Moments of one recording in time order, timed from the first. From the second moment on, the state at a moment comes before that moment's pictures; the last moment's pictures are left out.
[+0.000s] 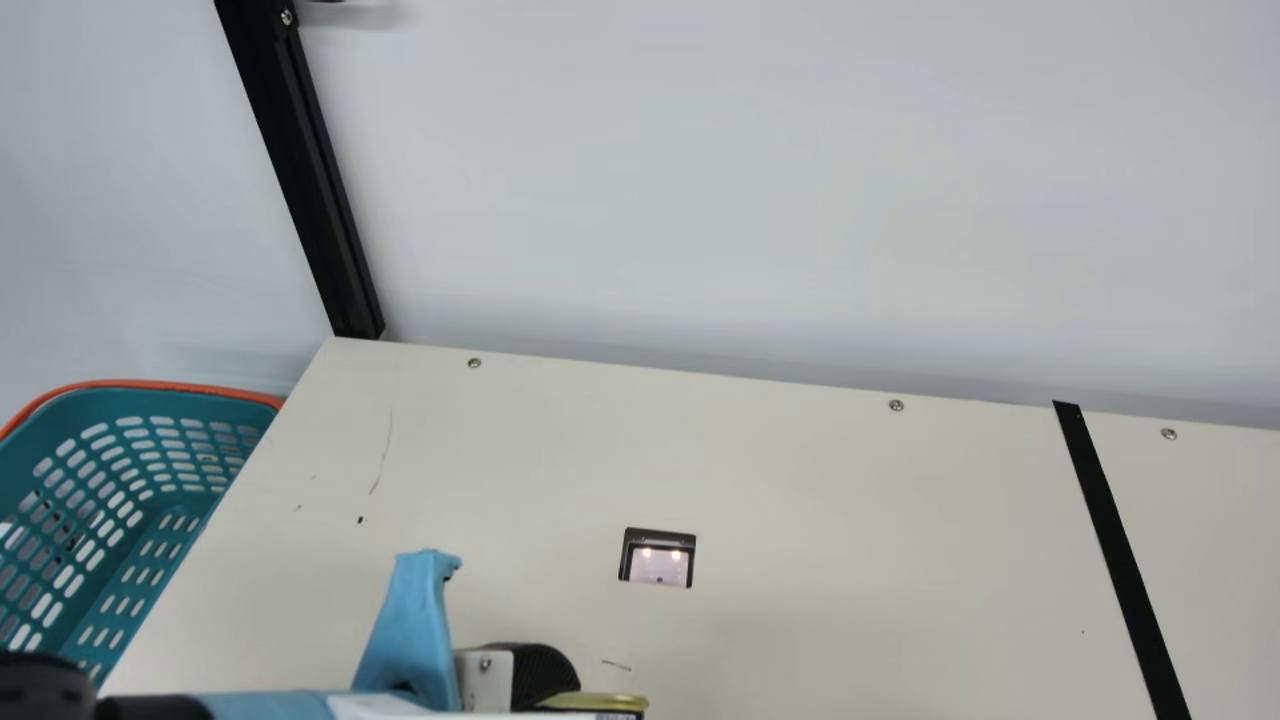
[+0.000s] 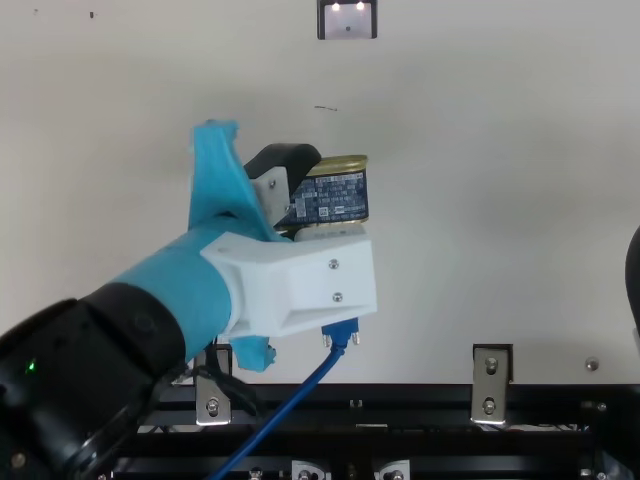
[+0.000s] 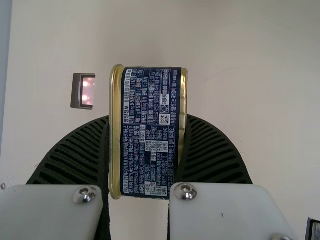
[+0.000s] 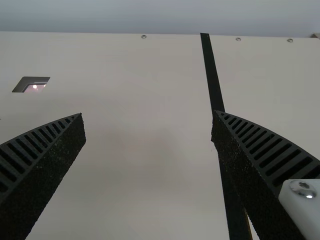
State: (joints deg) left arm -43.1 73.0 -53.0 -1.1 42.9 41.9; right arm -3.9 13.5 -20.3 5.0 38.2 -6.5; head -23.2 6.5
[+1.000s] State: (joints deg) left arm -47.2 82.4 -49.9 -5.5 31.5 42.9; right arm -3.9 13.5 -20.3 5.0 38.2 -6.5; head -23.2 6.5
